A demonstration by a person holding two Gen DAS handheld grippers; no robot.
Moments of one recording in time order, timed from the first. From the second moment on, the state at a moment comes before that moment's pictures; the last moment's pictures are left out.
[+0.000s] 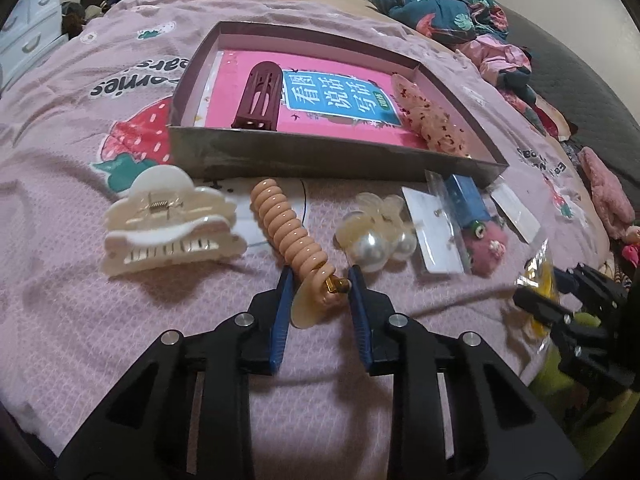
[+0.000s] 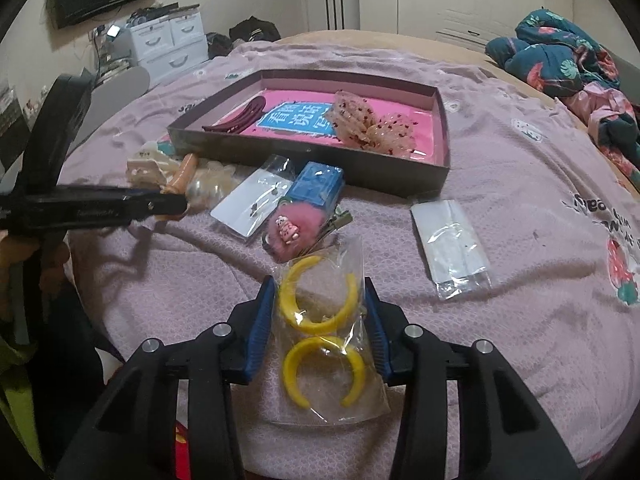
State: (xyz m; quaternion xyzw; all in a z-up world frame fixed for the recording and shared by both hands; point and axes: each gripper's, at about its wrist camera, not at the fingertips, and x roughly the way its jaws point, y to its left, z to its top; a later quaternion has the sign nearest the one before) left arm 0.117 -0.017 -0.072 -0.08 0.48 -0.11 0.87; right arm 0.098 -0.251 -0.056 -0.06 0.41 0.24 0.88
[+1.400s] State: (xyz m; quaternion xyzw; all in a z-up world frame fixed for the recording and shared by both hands) left arm 0.085 -0.061 0.003 -0.04 0.41 -0.21 0.89; right arm 0.093 -0.277 0.013 -0.01 0.36 0.21 0.91
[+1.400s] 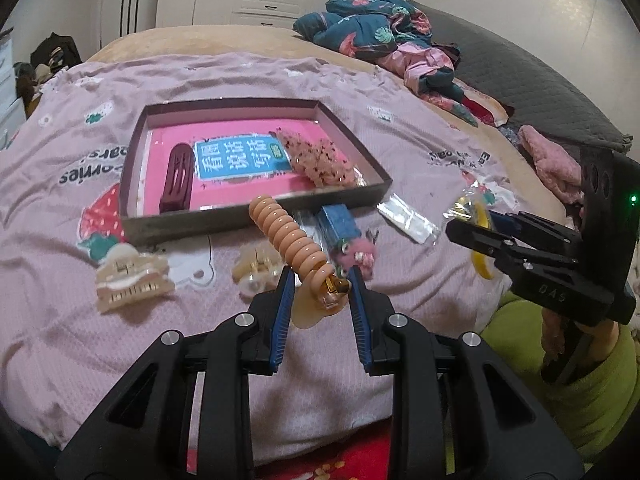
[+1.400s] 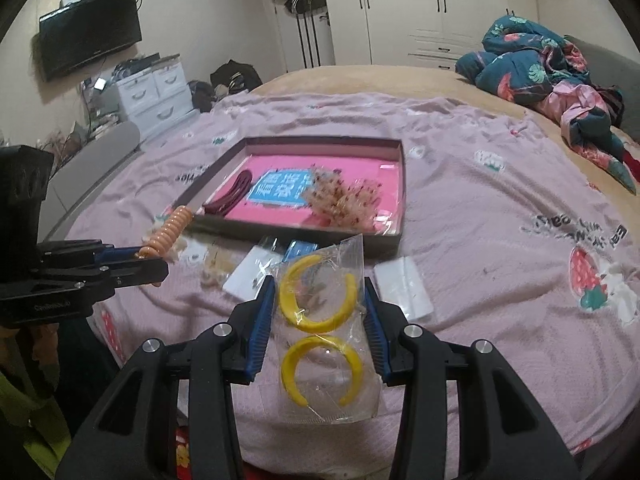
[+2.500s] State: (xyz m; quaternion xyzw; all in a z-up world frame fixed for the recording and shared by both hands) left arm 0.190 -0.028 0.039 -0.07 0.39 -0.13 0.91; right arm 0.220 -0.246 0.072 -0.01 0.30 0.21 0.93
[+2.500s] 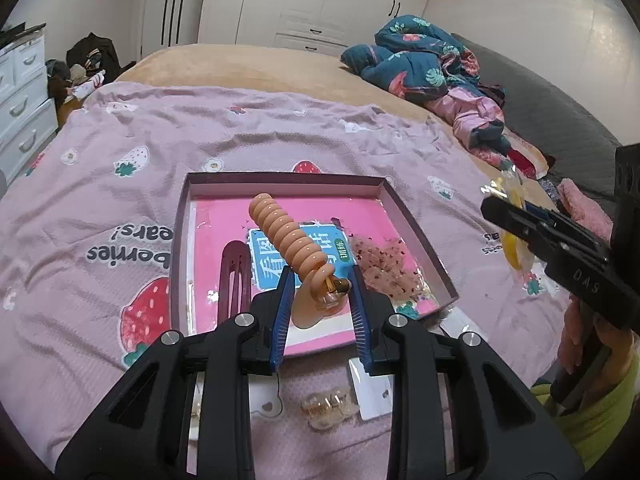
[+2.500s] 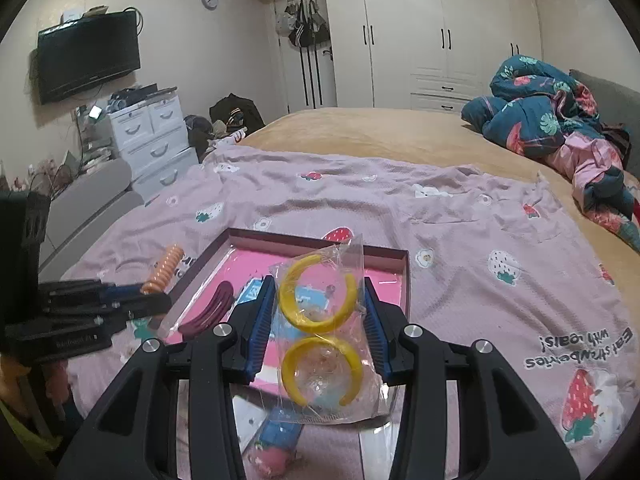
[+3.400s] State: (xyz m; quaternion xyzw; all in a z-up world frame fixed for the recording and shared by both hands) left arm 0.232 -0.048 -0.035 -0.05 0.46 -0.11 0.88; right arm 0.271 -0.242 -0.015 0.01 0.37 0.19 0.91
